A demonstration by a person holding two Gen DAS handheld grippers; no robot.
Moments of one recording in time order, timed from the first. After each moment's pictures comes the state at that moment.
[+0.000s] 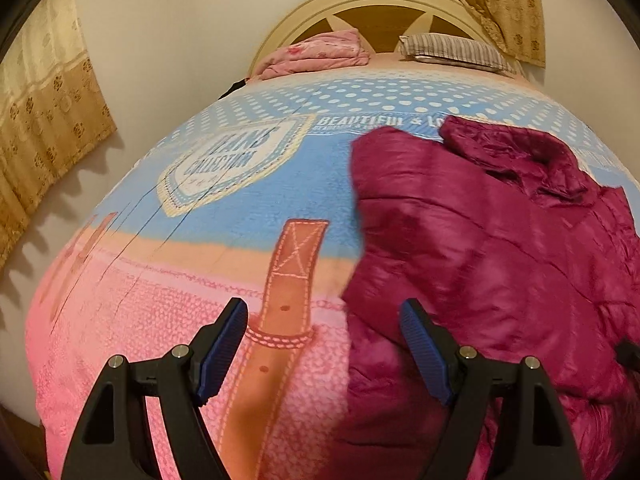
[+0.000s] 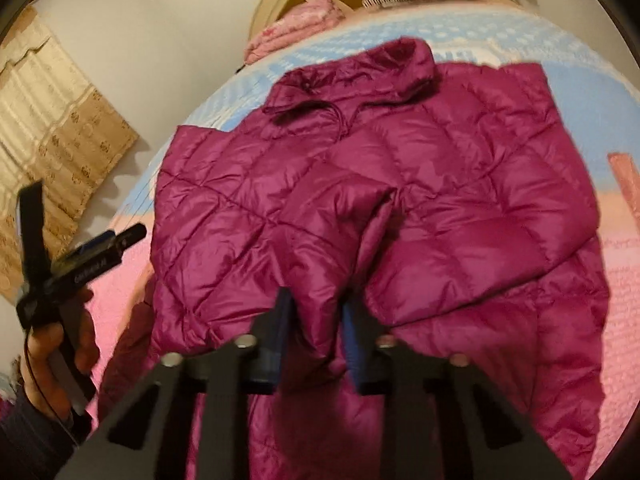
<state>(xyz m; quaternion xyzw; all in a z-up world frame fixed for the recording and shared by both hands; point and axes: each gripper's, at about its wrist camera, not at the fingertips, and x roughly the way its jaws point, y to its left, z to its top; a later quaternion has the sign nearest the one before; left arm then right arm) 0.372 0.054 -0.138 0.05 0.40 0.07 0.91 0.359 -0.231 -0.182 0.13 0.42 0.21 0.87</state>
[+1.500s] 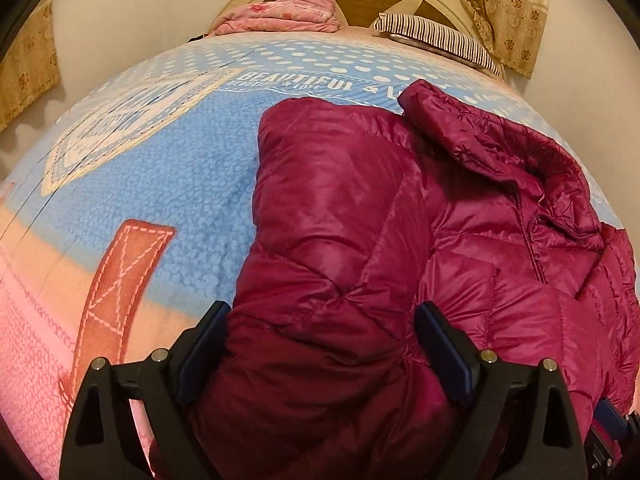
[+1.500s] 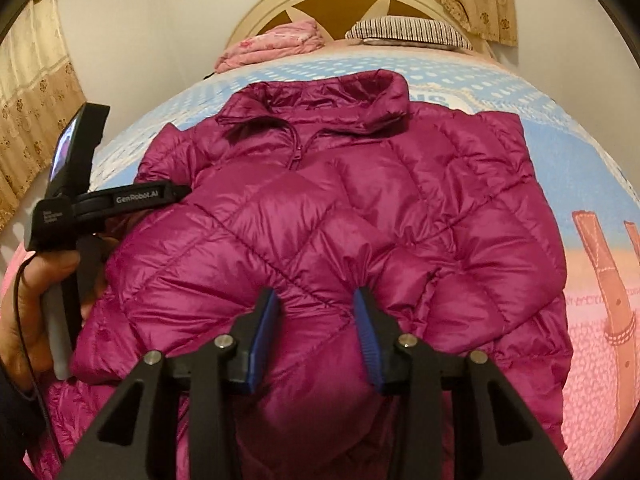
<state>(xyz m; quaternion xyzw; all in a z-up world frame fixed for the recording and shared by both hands) 0.480 -0.002 -0.202 -0.04 0.44 -0.01 0.89 0.384 -0.221 -0.196 0.03 0.38 0.12 0.92</state>
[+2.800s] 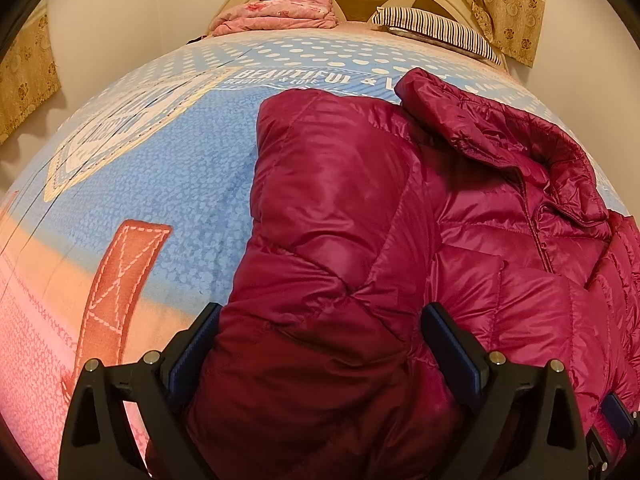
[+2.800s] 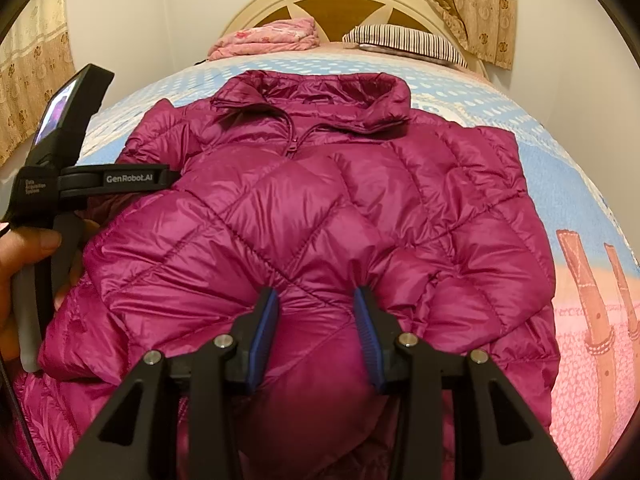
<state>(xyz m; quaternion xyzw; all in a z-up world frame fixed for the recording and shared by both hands) 0.486 -0.008 -0.208 -0.03 0.45 -0.01 0.89 0.383 -0.201 -0.200 -0.02 0.38 0.08 0.92</state>
